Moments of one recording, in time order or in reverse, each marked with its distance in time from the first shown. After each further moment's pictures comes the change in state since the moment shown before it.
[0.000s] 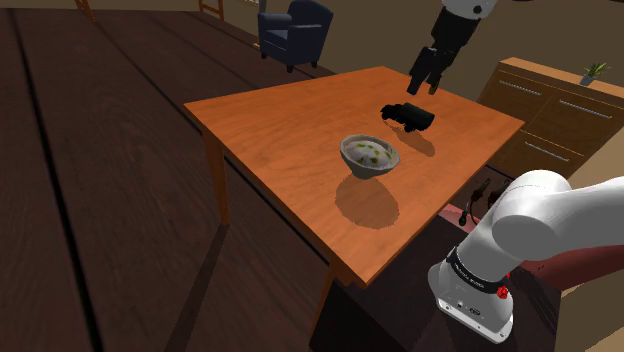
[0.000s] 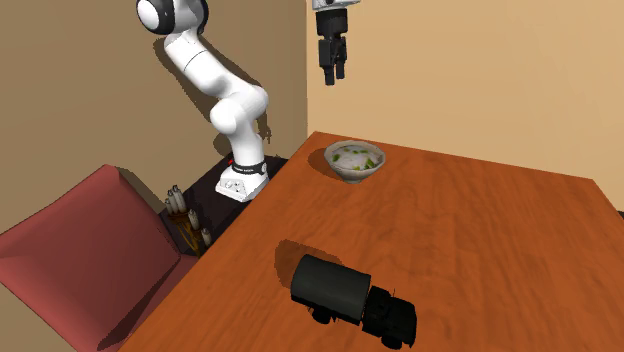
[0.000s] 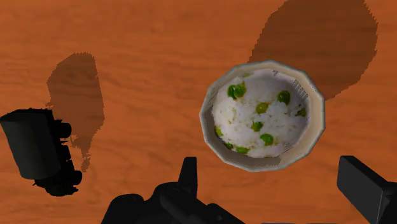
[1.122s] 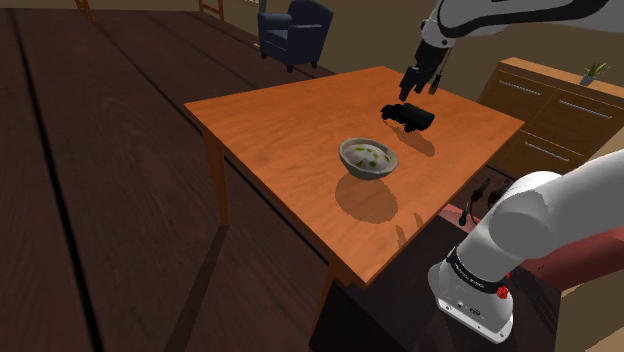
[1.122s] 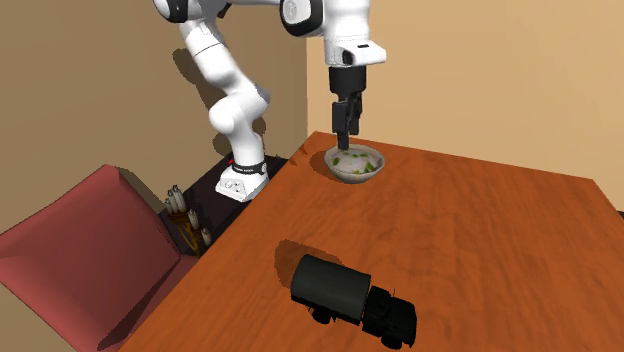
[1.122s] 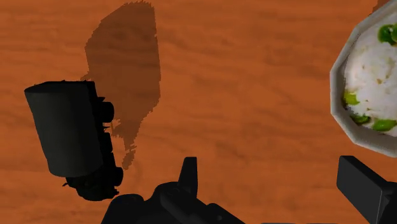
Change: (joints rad) arm -0.061 0.344 -0.288 0.044 -0.098 0.315 -0.261
